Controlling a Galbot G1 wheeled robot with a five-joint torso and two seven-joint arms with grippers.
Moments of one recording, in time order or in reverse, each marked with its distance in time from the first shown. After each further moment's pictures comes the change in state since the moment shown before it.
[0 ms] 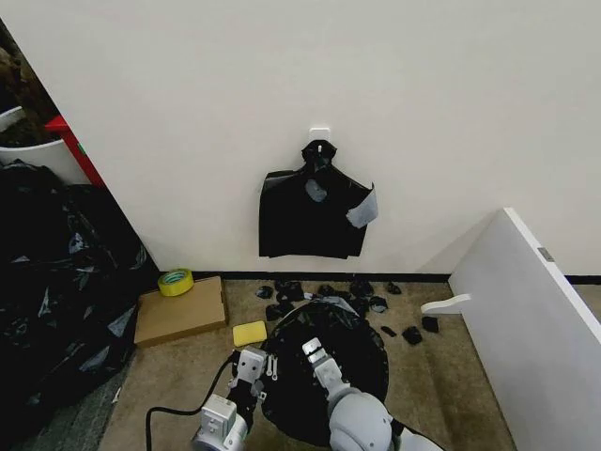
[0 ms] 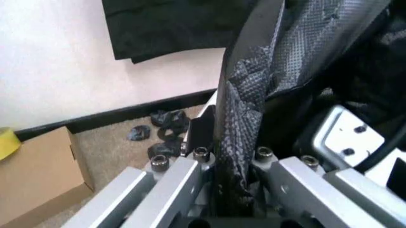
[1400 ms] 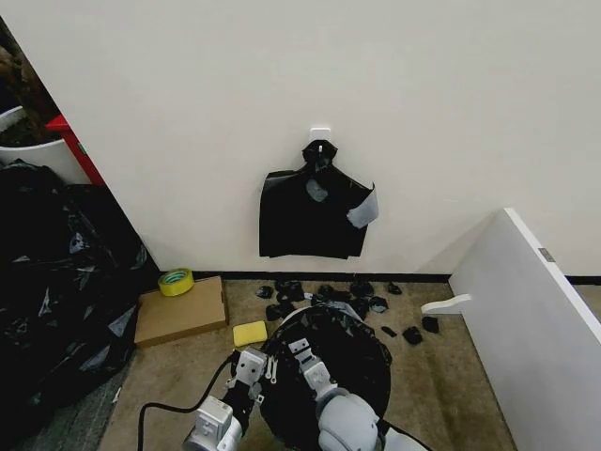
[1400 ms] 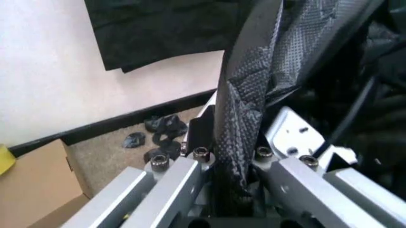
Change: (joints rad) left arm 0.007 0.069 -0.006 -0.040 0.000 0.003 0.027; right arm 0.002 0.024 -0.001 -0.077 -0.110 0.133 -0.063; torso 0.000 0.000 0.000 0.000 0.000
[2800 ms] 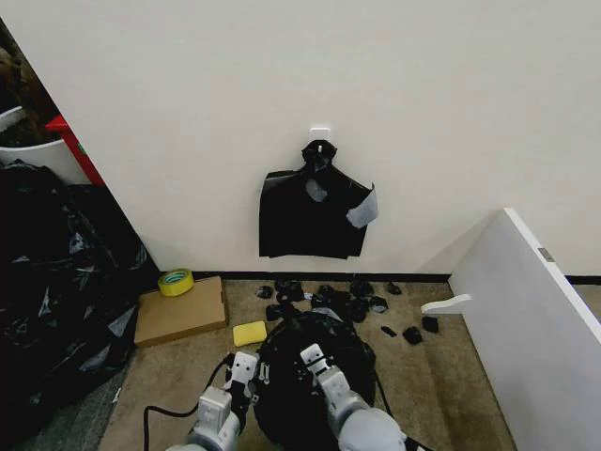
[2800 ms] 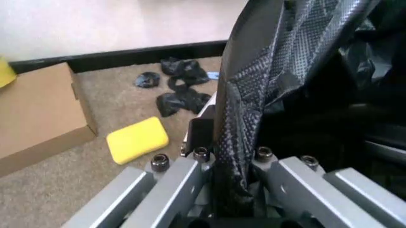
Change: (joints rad) left arm -0.108 -0.053 -0.008 0.130 -0.252 0.118 -0.105; right arm -0.157 -0.113 0.091 0.280 0.106 -0.018 0.005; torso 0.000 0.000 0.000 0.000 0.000
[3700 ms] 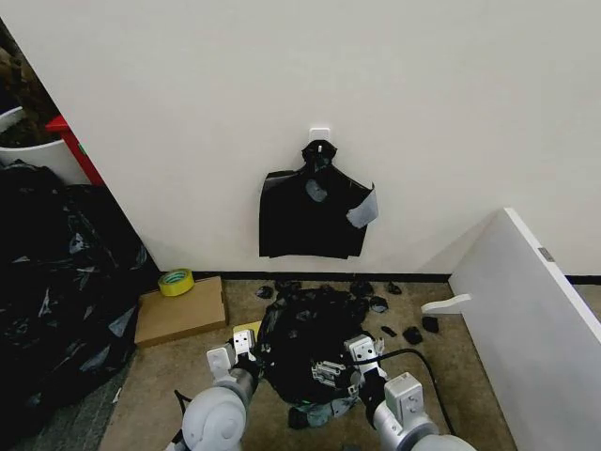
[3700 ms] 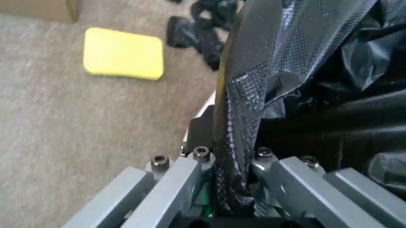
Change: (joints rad) left arm -0.150 -0.191 -0.047 0.169 -0.508 0.076 -0.224; right arm -0.200 -0.055 0.192 0.244 0.033 0.063 -0.024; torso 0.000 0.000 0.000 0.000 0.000
